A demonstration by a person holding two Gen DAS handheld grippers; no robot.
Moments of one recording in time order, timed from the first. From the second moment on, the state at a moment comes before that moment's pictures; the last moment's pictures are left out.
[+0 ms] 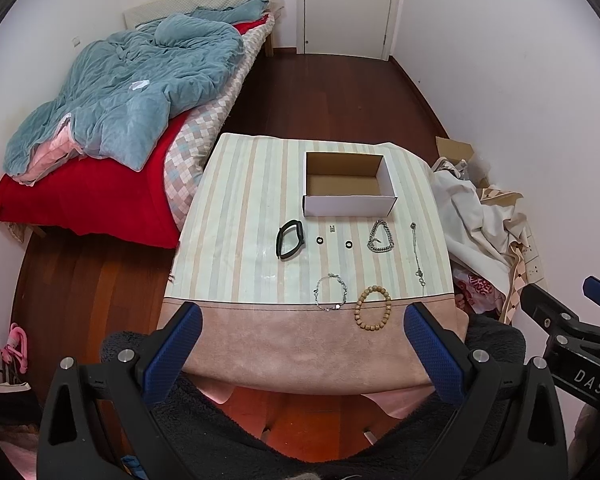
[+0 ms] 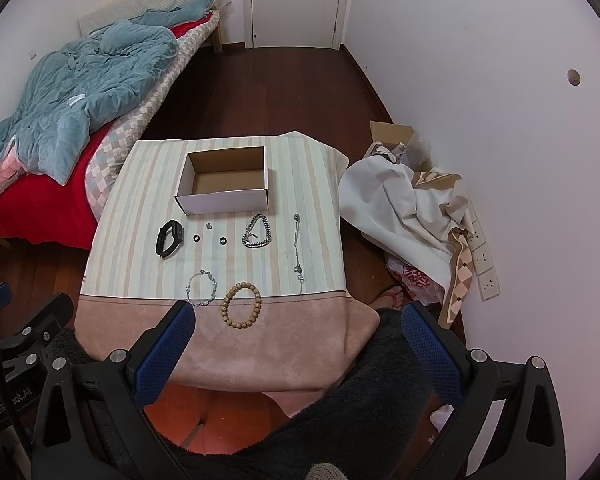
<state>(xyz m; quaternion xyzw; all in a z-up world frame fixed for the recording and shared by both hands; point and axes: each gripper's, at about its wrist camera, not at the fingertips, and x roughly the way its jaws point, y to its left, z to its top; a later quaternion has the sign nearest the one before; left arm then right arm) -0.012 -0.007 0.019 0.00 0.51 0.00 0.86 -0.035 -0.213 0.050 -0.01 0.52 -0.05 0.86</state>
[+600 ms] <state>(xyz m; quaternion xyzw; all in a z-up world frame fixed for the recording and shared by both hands) -0.016 -0.007 0.026 -0.01 0.50 0.00 0.87 -0.039 -0.213 0.056 -0.02 0.51 -0.05 0.86</state>
